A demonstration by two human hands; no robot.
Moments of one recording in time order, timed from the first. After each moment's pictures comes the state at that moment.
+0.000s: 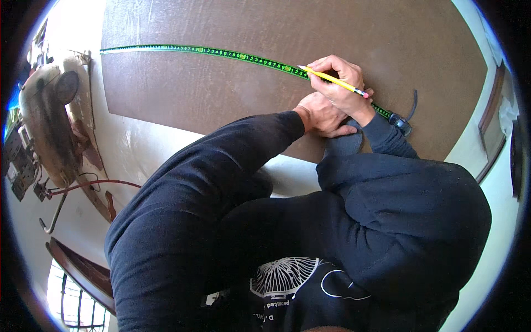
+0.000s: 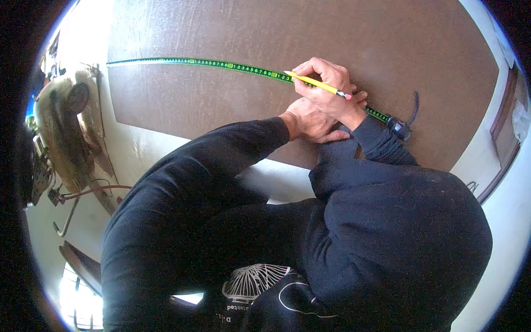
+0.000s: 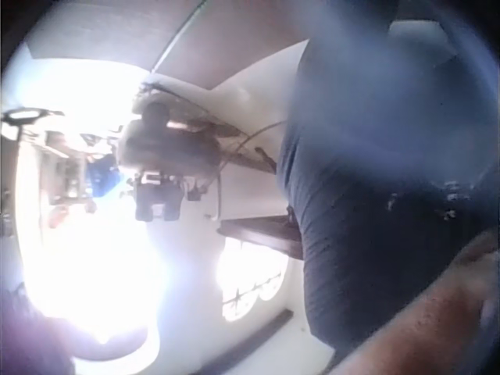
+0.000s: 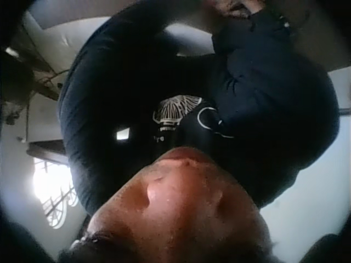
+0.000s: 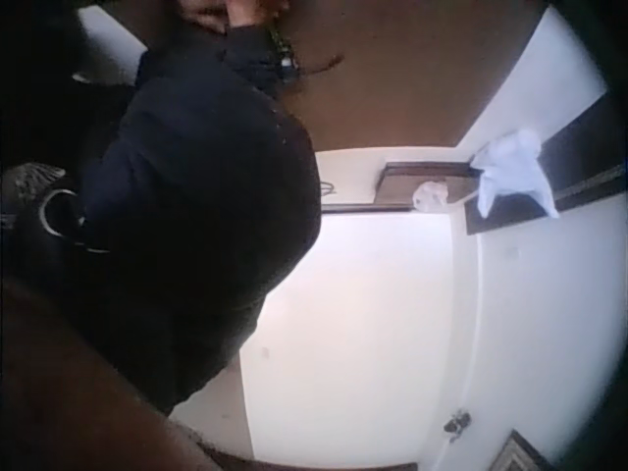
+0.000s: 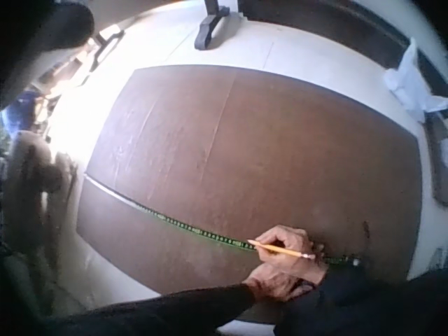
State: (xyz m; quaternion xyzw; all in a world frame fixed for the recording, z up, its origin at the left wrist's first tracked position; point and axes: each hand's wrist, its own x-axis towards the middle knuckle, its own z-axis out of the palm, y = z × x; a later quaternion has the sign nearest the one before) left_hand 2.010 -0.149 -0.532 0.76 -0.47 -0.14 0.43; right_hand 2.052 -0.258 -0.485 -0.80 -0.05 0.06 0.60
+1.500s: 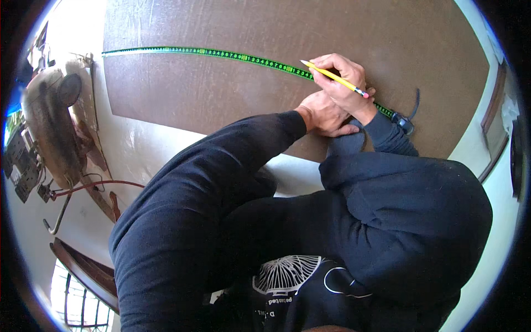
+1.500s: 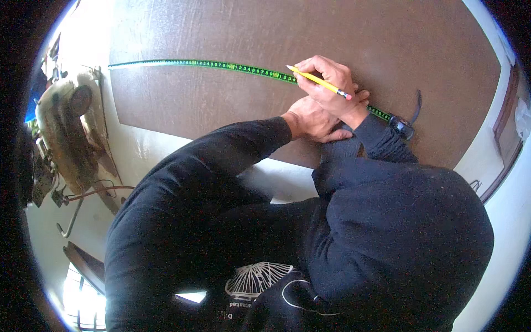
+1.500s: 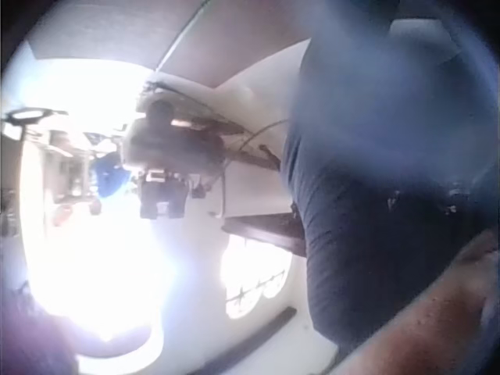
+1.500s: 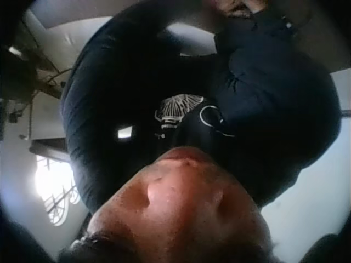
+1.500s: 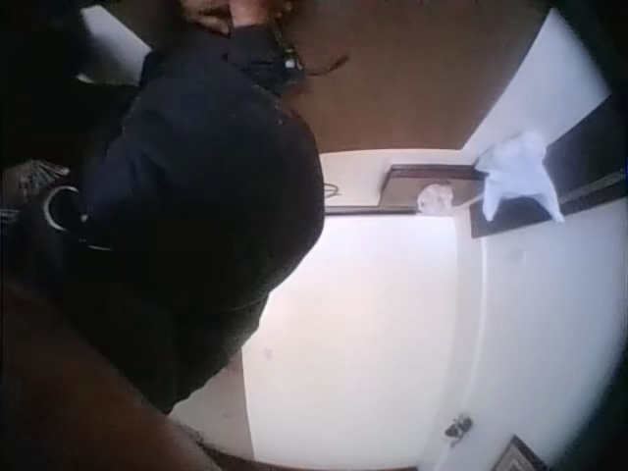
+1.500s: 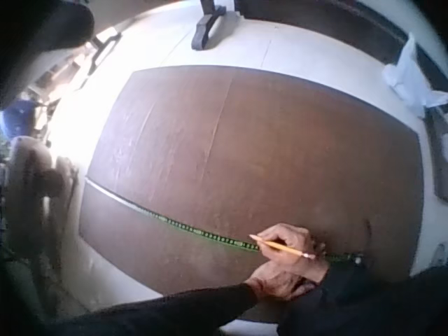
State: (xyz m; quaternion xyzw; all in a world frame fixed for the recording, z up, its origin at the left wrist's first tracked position) left_hand 2.015 -0.134 -0.520 0.76 -0.47 -0.18 0.41; right_hand 2.055 -0.248 -0.488 -0.81 -0.06 0.04 0.58
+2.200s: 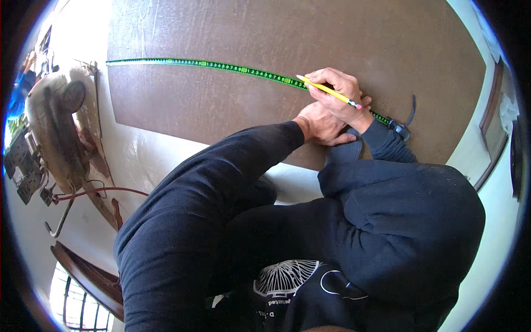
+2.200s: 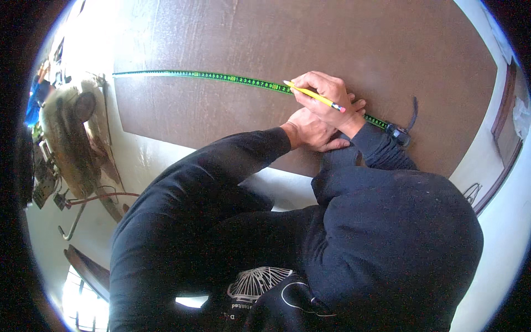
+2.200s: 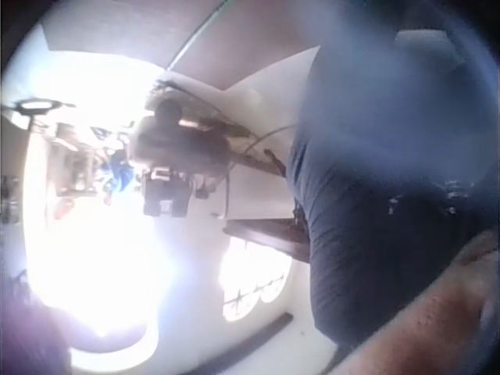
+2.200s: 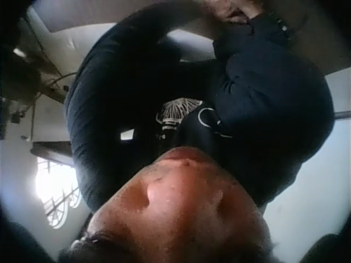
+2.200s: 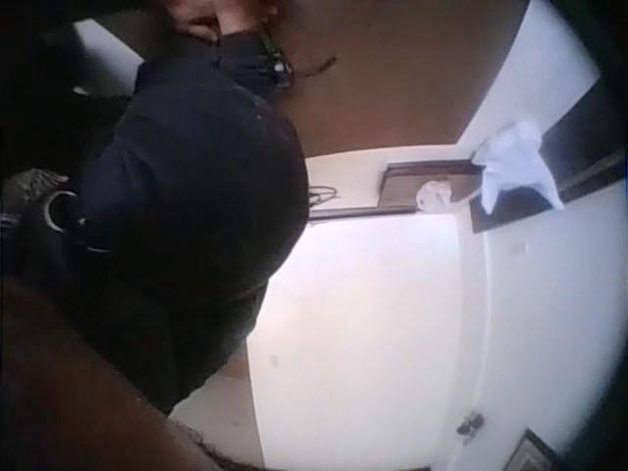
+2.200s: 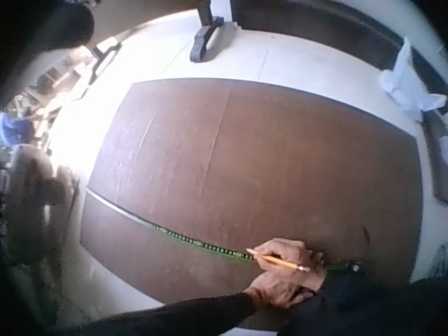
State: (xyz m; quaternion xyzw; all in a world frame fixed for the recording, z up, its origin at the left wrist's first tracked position) left_hand 2.017 -0.128 -0.515 0.76 -0.47 -0.19 0.42; right_hand 2.054 -0.248 -0.487 -0.80 -0.11 0.05 0.59
